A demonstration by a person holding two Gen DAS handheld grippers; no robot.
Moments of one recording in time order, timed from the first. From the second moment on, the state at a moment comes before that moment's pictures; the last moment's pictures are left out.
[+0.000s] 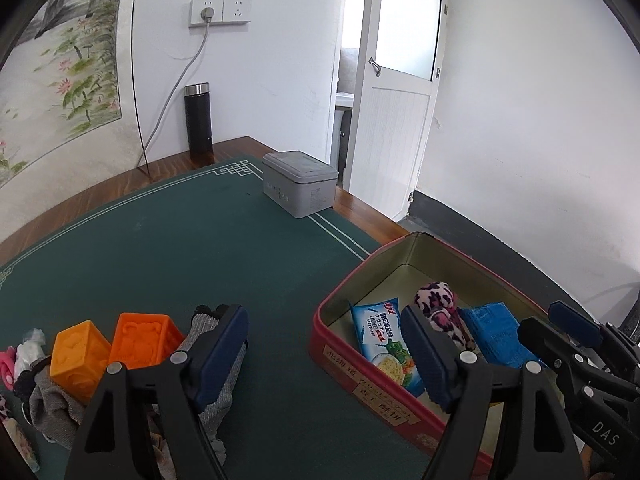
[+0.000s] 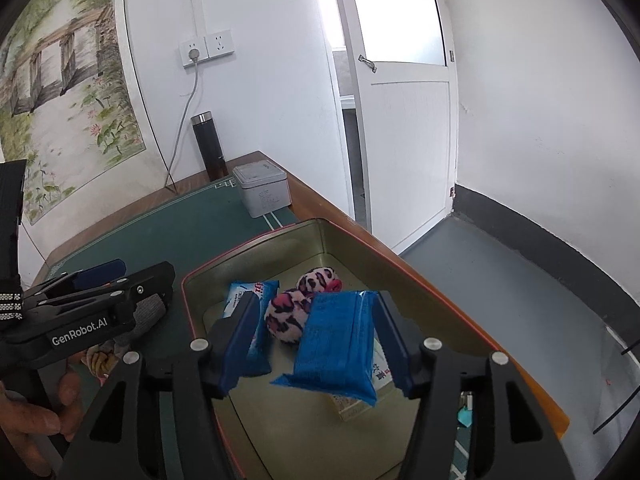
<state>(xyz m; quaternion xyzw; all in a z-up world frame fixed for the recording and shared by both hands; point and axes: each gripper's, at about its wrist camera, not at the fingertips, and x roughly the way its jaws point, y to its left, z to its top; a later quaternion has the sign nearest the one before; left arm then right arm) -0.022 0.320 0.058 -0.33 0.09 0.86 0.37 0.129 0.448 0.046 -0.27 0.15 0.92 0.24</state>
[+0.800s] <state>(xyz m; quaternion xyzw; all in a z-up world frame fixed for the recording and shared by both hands) -0.021 0.176 0.055 -0.34 0.08 0.89 0.29 0.087 0.338 0.048 -0.26 0.13 0.95 0.12</state>
